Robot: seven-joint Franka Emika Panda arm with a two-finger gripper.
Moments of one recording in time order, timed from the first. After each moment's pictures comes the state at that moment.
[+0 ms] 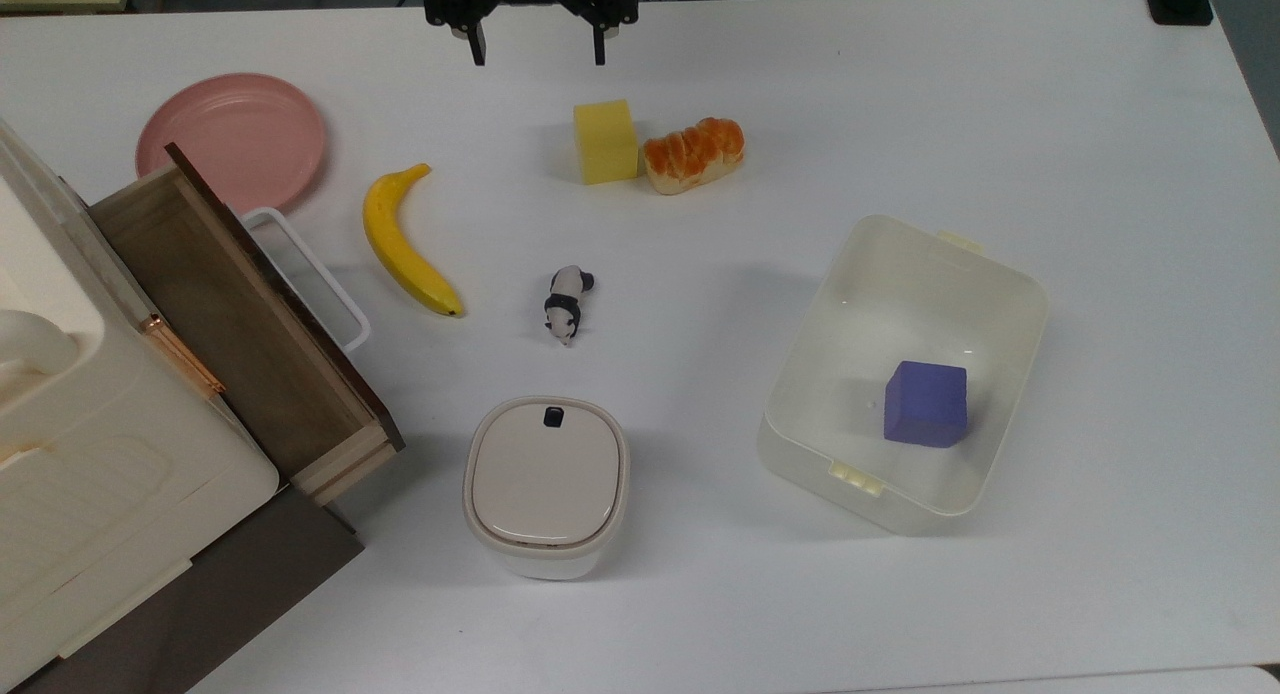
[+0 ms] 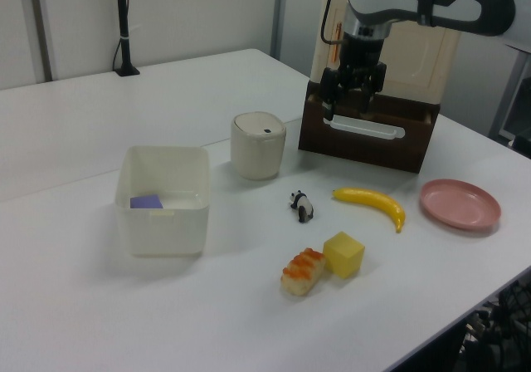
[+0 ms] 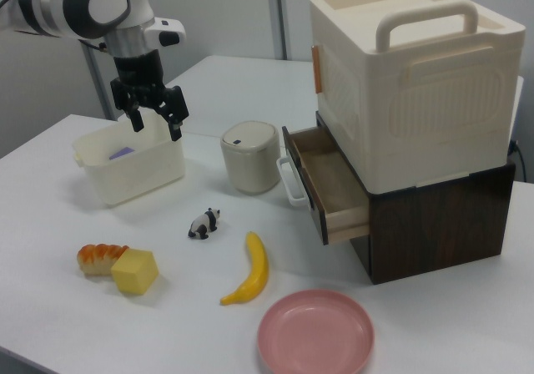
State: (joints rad) arm 0.06 0.02 -0.03 -1.66 0.01 1.70 0.02
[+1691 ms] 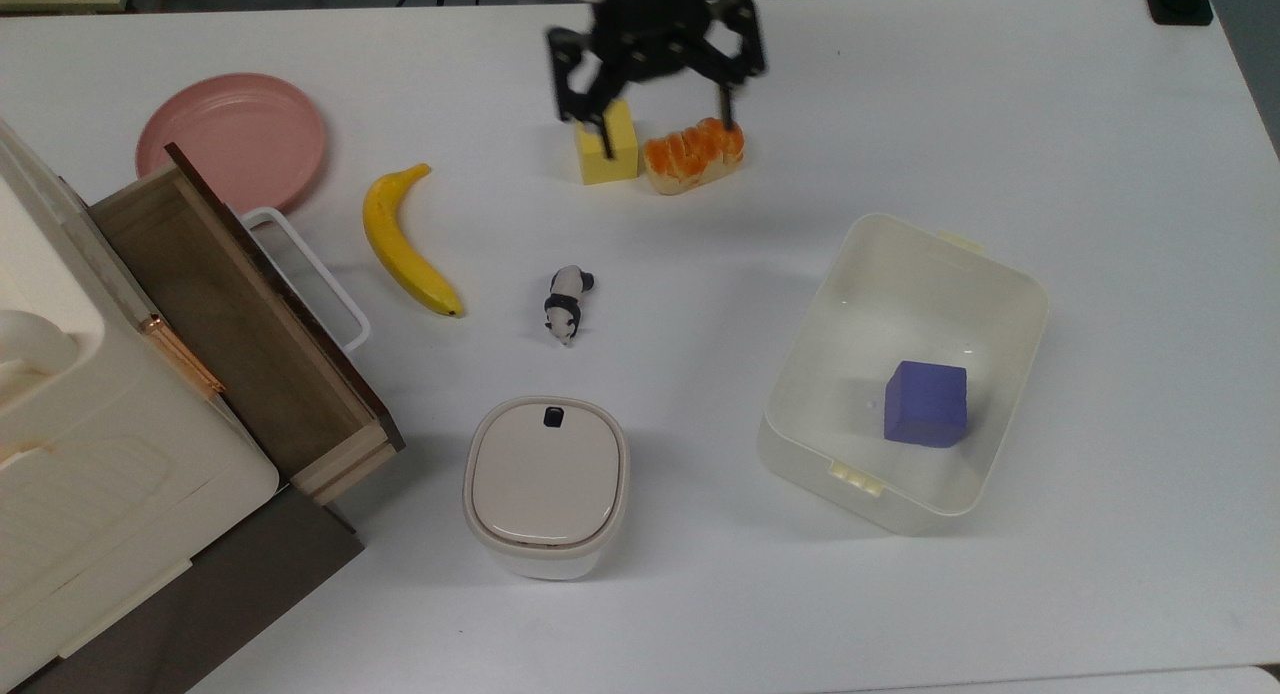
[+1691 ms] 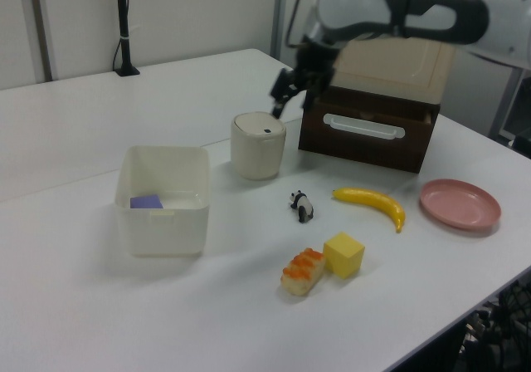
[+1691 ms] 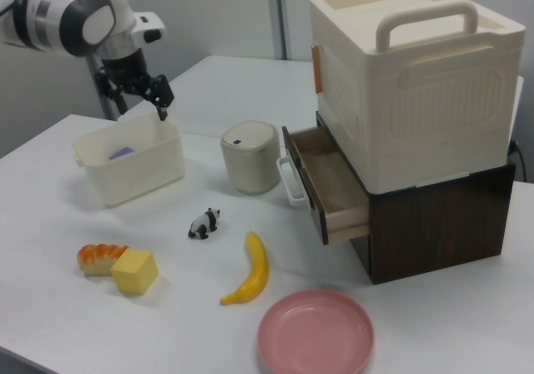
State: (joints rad) arm 0.18 0.09 -0.02 -1.67 0.12 2.01 -0.10
